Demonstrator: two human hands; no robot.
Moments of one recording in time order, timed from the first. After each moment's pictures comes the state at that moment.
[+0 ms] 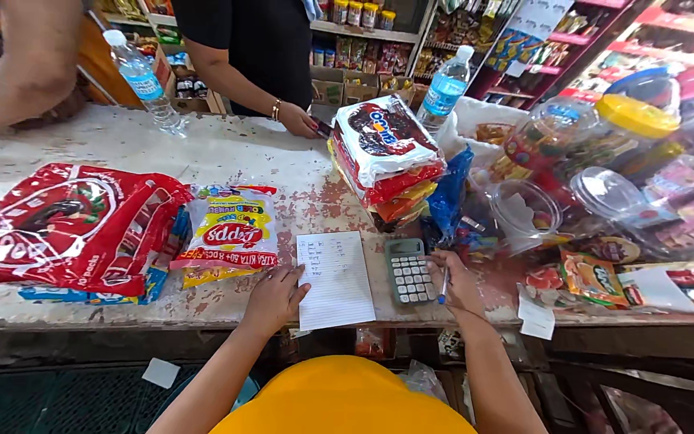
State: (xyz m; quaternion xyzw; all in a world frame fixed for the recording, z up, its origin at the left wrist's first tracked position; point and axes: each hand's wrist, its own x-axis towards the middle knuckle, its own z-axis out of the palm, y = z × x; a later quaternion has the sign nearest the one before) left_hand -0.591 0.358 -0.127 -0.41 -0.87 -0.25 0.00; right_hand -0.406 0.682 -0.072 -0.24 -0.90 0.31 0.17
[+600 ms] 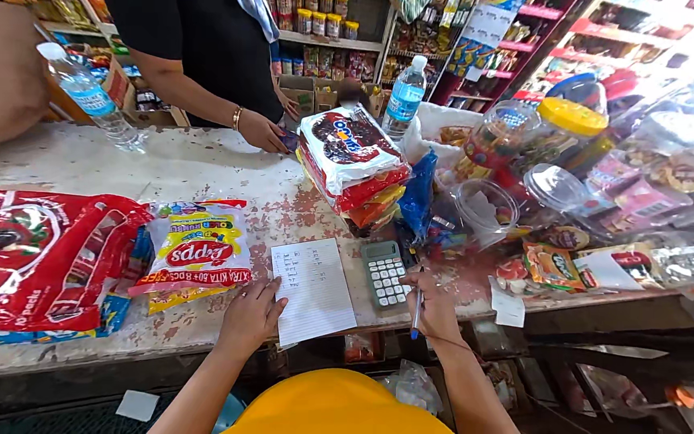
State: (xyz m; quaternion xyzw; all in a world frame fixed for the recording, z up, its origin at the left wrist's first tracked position) left_hand -0.589 0.357 -0.137 -0.42 -0.87 -0.25 0.06; right_hand -0.383 0.641 -0.068 -0.23 -0.91 0.24 0.24
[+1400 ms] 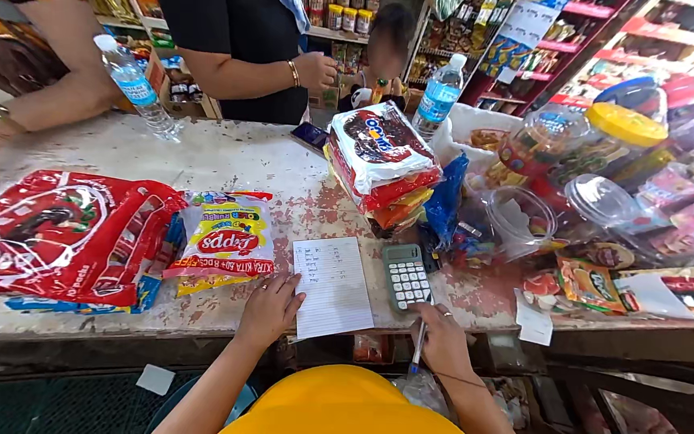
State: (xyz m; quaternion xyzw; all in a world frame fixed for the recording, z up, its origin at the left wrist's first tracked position) left_hand -0.588 0.354 -0.139 -0.42 -0.87 -0.26 0.08; right_hand -0.365 0.612 -0.089 -0.18 -0.95 0.13 0.22
